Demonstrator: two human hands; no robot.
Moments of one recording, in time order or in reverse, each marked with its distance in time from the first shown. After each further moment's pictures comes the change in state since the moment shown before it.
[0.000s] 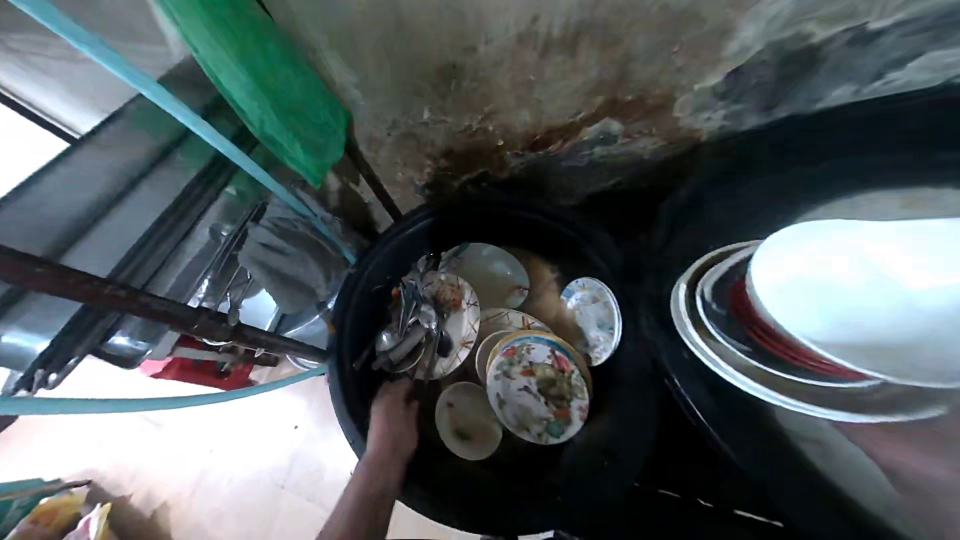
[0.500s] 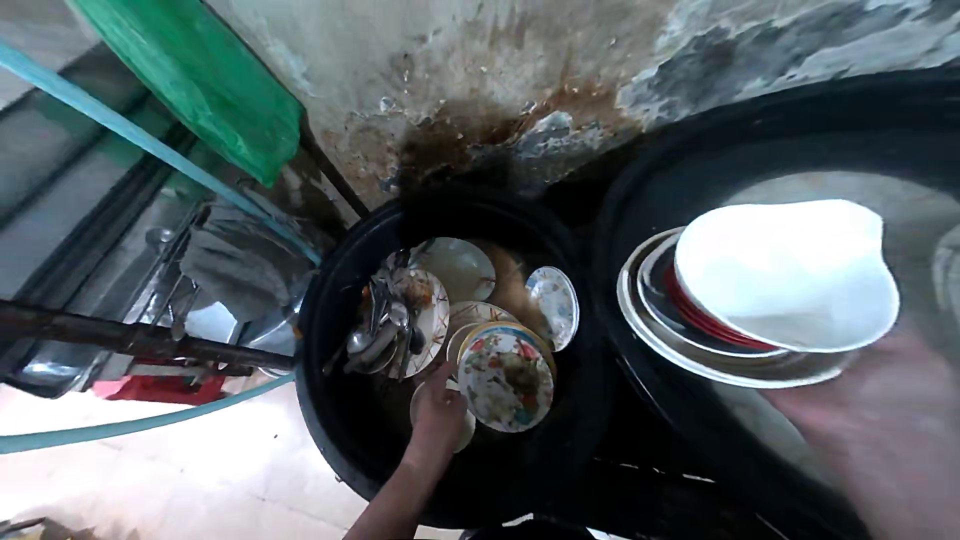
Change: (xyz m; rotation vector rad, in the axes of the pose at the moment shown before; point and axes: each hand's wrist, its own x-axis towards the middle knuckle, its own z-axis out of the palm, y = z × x) left_hand -0.034 -0.015 0.067 0.576 -0.430 0.193; right_hand -0.006 -0.028 0.052 0.156 0.138 0.087
